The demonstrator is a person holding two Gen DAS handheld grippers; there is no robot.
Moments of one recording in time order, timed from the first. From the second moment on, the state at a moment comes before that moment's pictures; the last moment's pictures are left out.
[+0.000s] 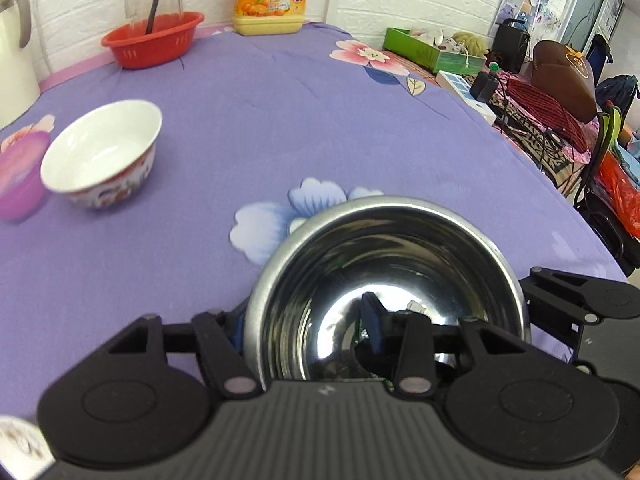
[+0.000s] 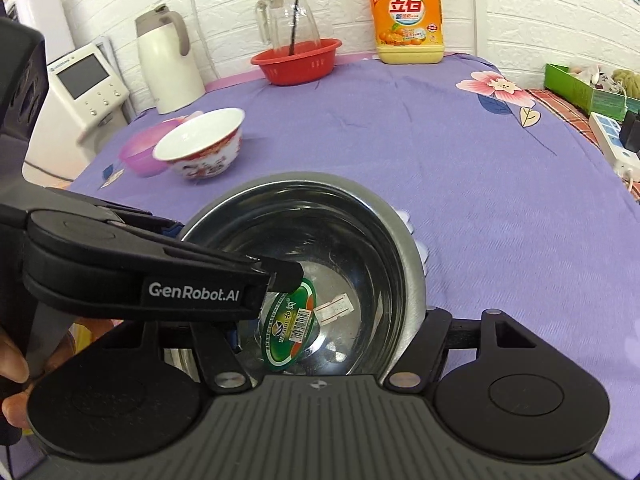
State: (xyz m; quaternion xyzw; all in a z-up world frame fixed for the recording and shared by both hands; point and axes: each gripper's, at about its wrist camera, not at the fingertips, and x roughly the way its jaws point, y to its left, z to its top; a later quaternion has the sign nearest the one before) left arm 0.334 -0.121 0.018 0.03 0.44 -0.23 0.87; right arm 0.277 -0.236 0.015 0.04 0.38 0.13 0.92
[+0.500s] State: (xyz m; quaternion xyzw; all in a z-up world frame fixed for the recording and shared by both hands) left arm 0.296 -0.119 0.007 0.04 0.42 -0.23 0.88; right arm 0.238 -0.229 0.004 0.03 0.37 0.14 0.92
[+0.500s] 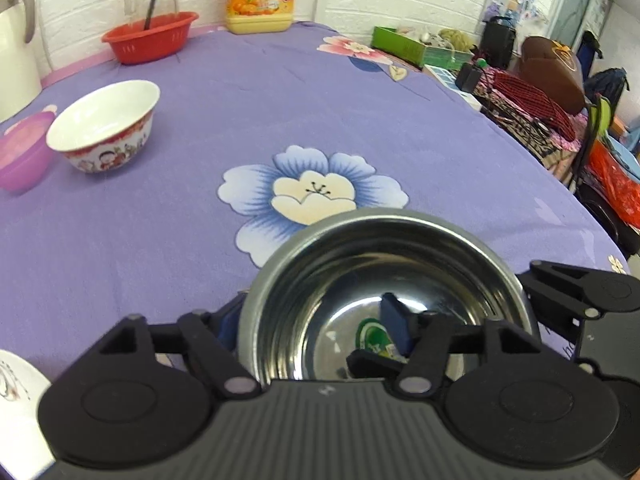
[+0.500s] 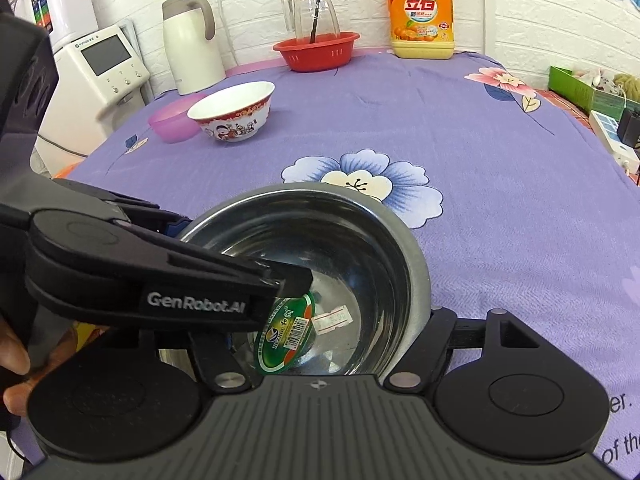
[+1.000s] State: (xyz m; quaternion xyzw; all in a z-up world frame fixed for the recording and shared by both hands) left arm 0.281 -0.097 0.068 0.04 0.32 -0.19 0.93; right arm 0.235 -0.273 0.041 0.09 0.31 0.11 0.94
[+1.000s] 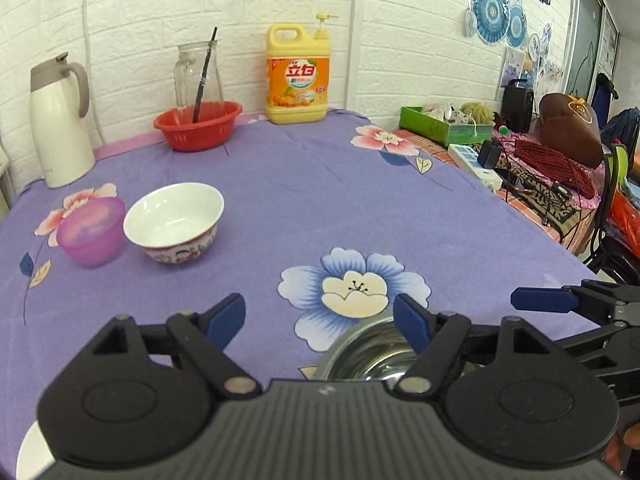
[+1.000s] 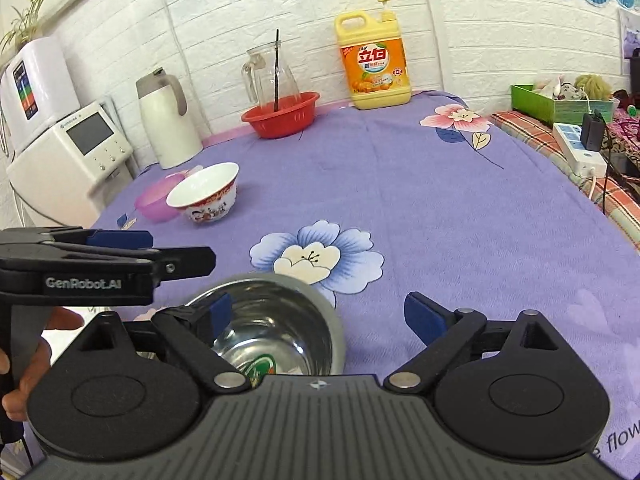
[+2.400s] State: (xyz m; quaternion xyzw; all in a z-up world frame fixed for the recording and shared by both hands) left arm 0.437 0.054 0.049 -0.27 0.39 -0.02 0.88; right arm 0.519 -0.190 0.042 0.00 0.35 0.33 0.88
